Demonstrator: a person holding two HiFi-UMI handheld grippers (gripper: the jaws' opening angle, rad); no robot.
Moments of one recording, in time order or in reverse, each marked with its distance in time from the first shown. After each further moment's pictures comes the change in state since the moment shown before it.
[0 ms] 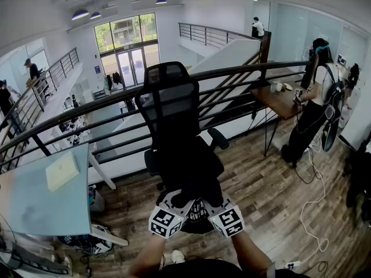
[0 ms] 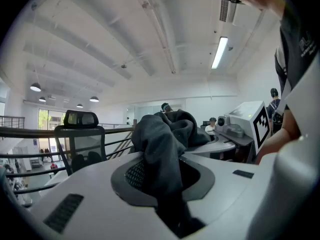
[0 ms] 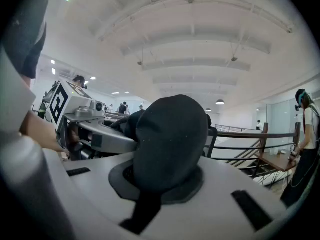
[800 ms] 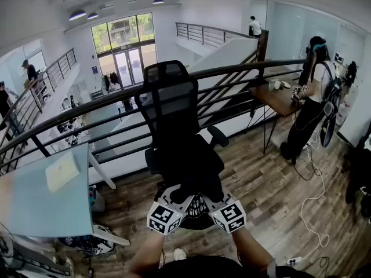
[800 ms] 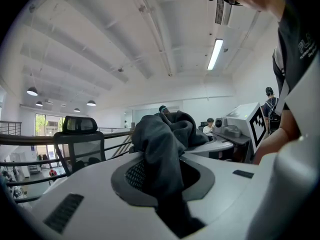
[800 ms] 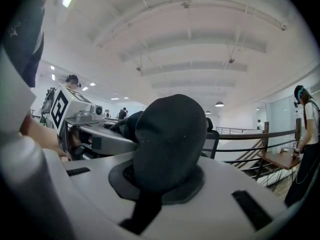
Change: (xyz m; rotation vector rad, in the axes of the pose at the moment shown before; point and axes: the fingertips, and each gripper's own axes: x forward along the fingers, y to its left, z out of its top) left arm -0.016 0.007 0.015 0.043 -0.029 -0.019; right arm 0.005 0.008 0.014 0.014 -0.054 -0.004
